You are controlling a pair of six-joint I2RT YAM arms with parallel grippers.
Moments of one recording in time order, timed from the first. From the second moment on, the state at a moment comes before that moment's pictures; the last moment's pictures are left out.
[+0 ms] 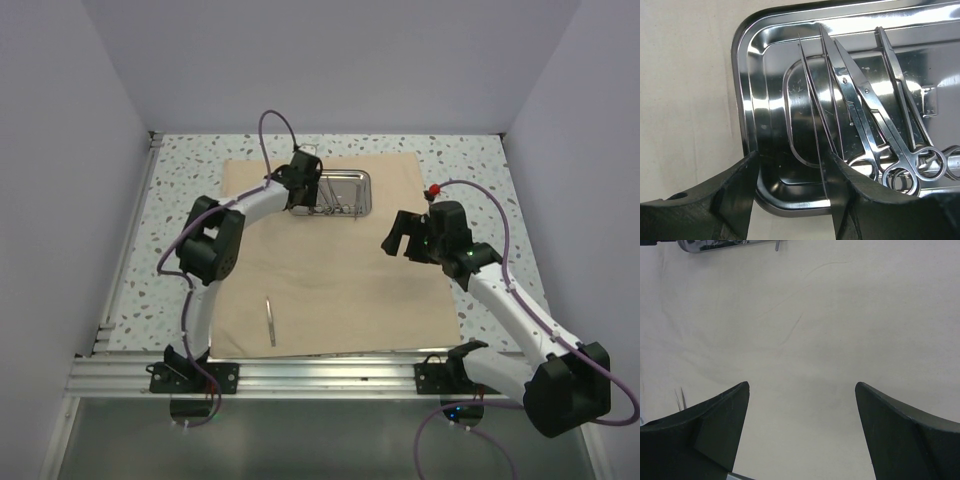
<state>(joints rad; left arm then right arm) -0.50 2.20 1.65 -0.30 -0.31 -0.28 0.33 1.08 0.78 -0.43 -0.06 0.51</state>
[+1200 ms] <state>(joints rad) -0.51 2.33 1.83 -0.31 -0.40 -0.27 0.33 1.10 0.78 -0.45 -0.04 0.50</state>
